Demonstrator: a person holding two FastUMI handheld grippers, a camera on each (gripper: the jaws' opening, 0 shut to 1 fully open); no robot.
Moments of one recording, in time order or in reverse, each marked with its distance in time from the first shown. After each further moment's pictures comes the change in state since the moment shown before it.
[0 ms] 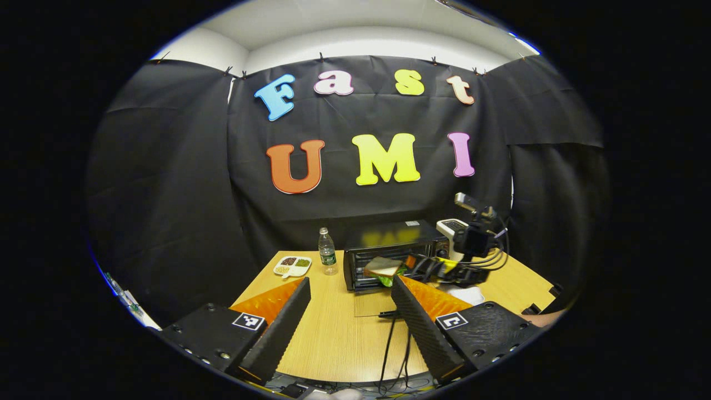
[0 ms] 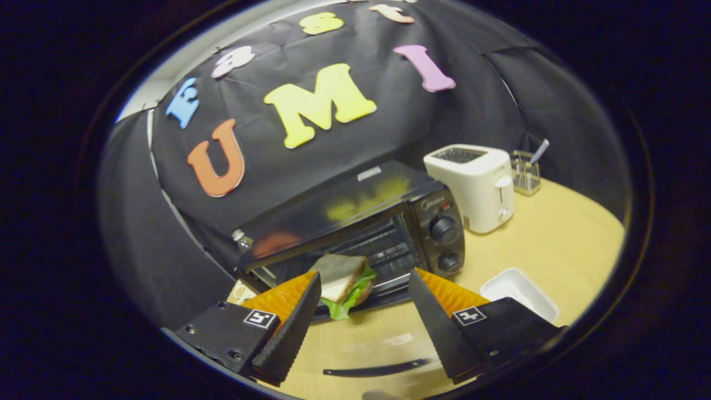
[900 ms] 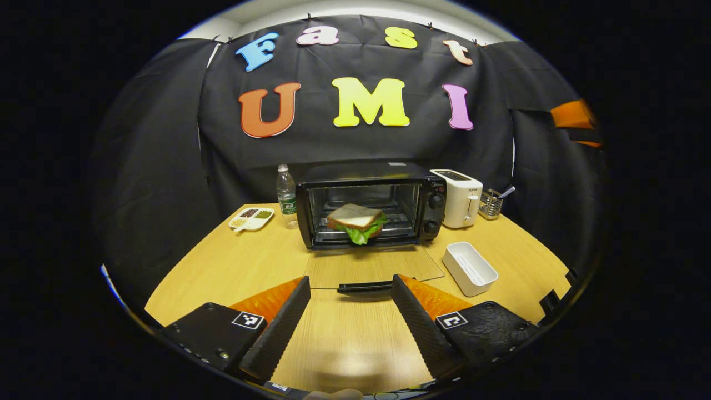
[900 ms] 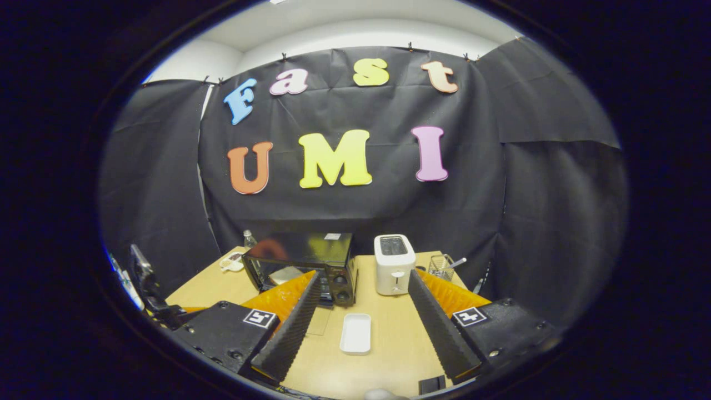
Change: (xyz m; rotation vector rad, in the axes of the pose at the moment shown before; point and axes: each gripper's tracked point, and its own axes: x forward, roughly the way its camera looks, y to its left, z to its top) left arm 0.123 -0.095 -0.163 -0.023 0.209 -0.055; right arm -0.216 -0.119 0.133 -0.318 -0.119 -0.040
